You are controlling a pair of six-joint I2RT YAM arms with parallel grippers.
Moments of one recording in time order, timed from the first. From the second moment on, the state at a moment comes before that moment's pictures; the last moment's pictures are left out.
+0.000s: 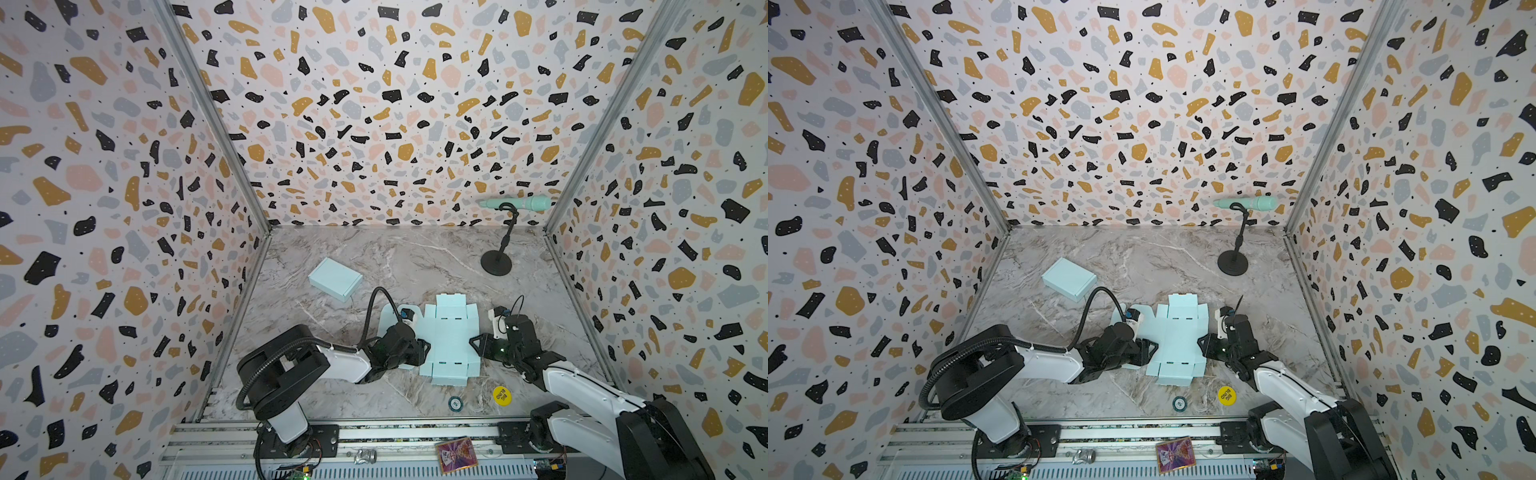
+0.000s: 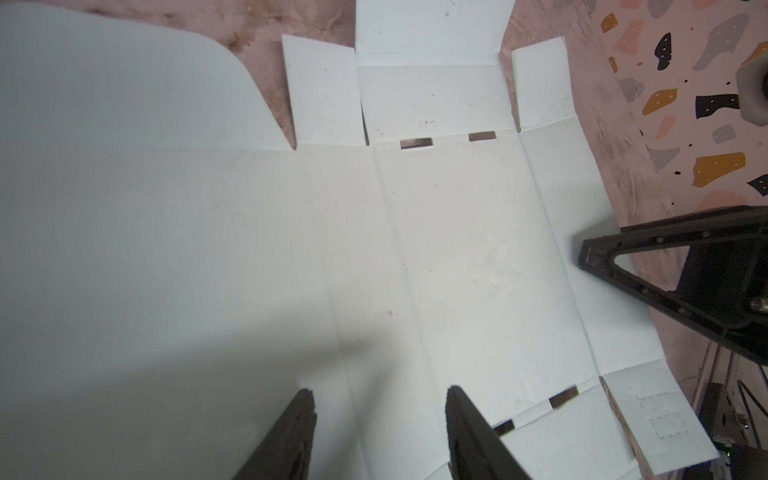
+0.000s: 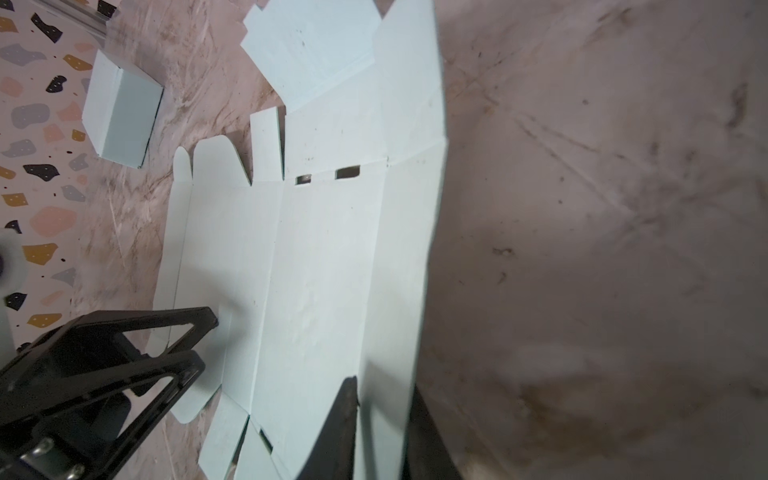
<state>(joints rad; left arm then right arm) -0.95 1.66 0.58 0.40 0.00 -0.70 0.34 1.05 0.28 -0.02 -0.31 0.56</state>
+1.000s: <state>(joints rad) -0.65 1.49 0.67 0.39 0.10 -0.69 0.73 1.44 0.84 -0.28 0.22 0.03</state>
